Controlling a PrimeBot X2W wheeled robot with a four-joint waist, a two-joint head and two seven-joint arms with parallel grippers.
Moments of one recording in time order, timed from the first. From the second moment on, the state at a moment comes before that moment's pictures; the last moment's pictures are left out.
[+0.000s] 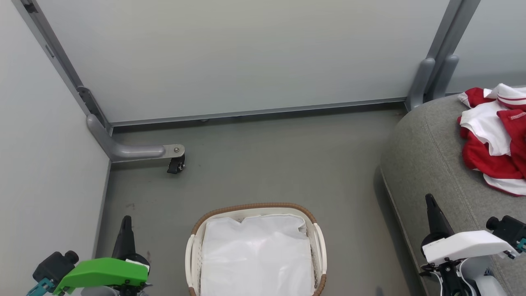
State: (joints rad) left arm -0.04 0.05 0.00 0.29 -1.00 -0.10 -0.07; right arm -0.09 -0.04 -0.08 0.30 0.88 0.13 -0.07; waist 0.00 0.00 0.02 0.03
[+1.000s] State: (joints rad) left arm -0.07 0.05 0.05 0.27 -1.28 -0.11 0.01; right arm -0.09 -0.04 -0.09 0.27 1.21 0.13 0.02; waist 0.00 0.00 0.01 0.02
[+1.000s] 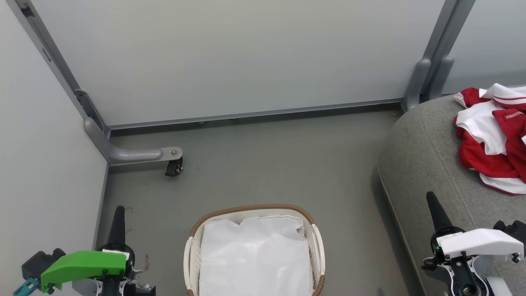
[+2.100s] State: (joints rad) left arm -0.09 0.05 0.10 0.25 -1.51 -0.12 0.09; right arm -0.10 -0.05 -0.11 0.25 1.50 0.13 0.09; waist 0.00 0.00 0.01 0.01
